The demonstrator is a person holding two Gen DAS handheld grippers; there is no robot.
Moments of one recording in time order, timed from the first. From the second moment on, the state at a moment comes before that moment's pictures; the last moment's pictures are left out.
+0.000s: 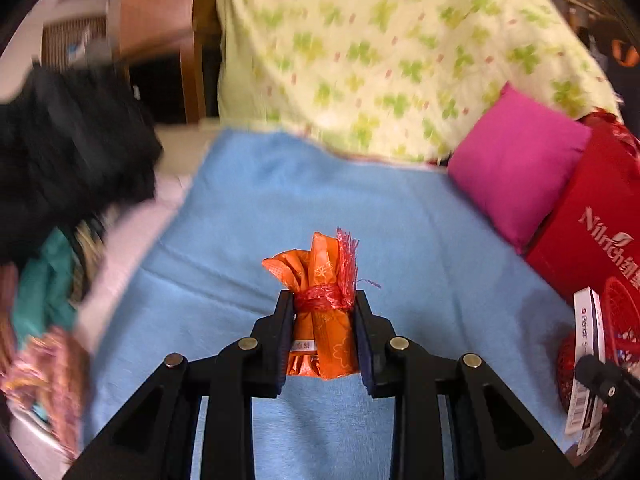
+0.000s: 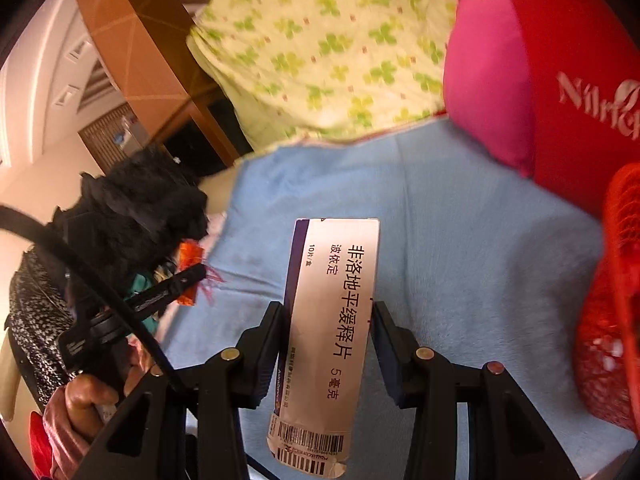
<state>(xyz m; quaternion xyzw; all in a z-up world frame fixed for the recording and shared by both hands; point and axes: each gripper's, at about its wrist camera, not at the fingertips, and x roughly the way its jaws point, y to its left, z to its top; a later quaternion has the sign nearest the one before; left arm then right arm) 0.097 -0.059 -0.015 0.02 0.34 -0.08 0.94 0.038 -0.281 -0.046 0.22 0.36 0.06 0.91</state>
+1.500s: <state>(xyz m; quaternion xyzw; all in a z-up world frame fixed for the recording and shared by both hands) -0.069 -0.083 0.130 0.10 0.14 -0.09 0.98 -0.149 -0.310 0.115 0.22 0.11 0.05 0.97</state>
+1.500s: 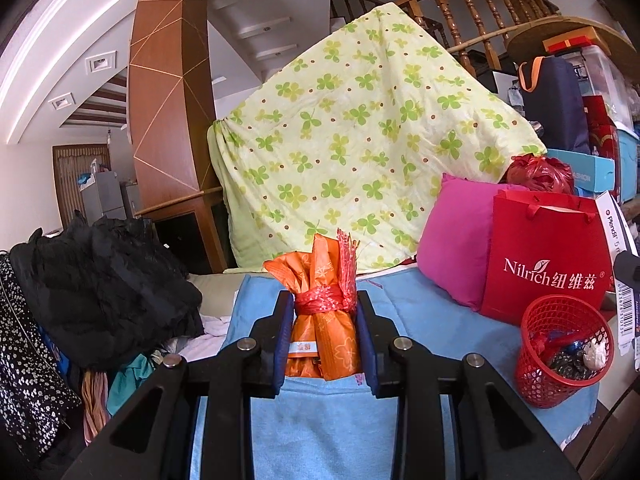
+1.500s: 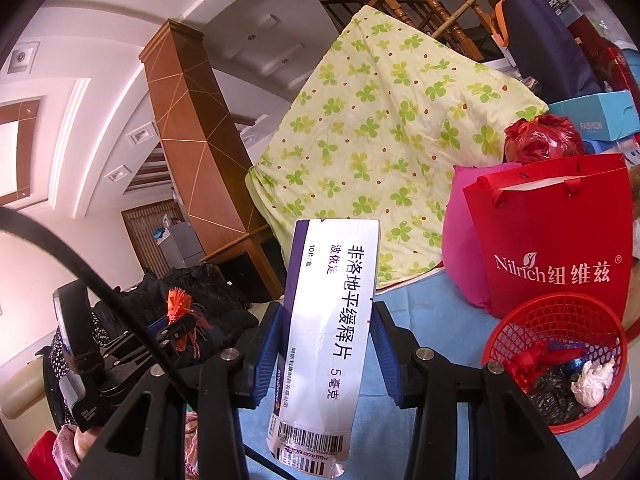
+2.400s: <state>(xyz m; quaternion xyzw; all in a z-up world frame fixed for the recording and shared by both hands) -0.074 -0.100 0.130 0.13 0.14 -0.11 0.97 -0.165 -0.321 0.109 0.24 0.11 0.04 0.96</state>
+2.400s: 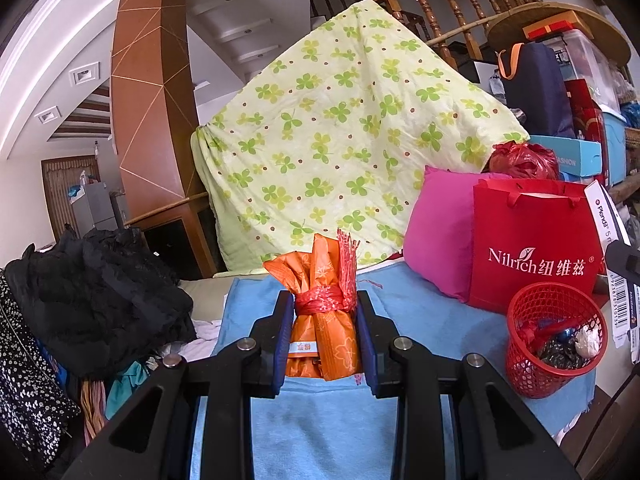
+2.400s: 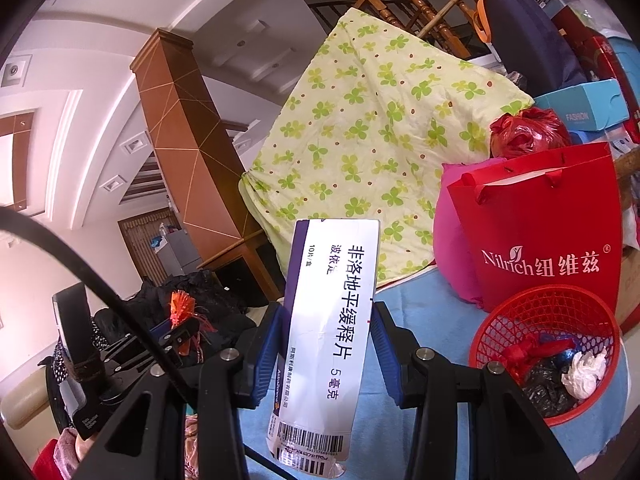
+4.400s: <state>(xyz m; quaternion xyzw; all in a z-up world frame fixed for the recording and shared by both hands) -0.089 -0.169 0.115 0.21 0.15 -0.17 0.95 -0.202 -0.358 0.095 0.29 0.09 0.01 0.95</state>
